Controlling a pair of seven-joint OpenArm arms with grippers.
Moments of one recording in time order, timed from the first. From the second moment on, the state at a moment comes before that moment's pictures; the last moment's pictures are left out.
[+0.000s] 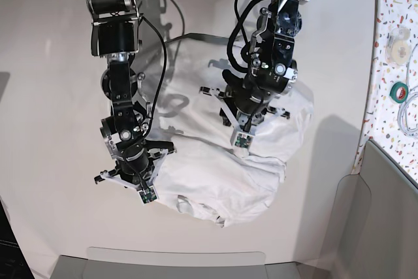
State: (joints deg) left arm -2.9 4.3 10.8 105.3 -0.3 -2.7 61.4; right arm 22.7 -1.9 -2.0 77.9 -21.7 15.1 -37.5
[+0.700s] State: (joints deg) left arm -2.9 -9.7 10.6 95.7 -1.0 -3.0 63.8; right arm 4.6 8.7 2.7 76.6 -18.0 13.8 -21.0
